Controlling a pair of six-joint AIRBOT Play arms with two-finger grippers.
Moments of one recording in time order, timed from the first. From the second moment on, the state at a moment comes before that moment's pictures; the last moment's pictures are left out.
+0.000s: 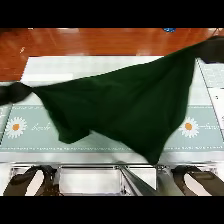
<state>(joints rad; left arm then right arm) 0.24 -0.71 0.84 0.97 -1.12 -1.39 0.00 -1.03 1.40 -1.11 1.10 1.41</state>
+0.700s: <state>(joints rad) 0.31 -1.02 0.79 1.13 -0.69 -1.40 -0.22 -1.55 1.62 -0.73 1.19 1.40</state>
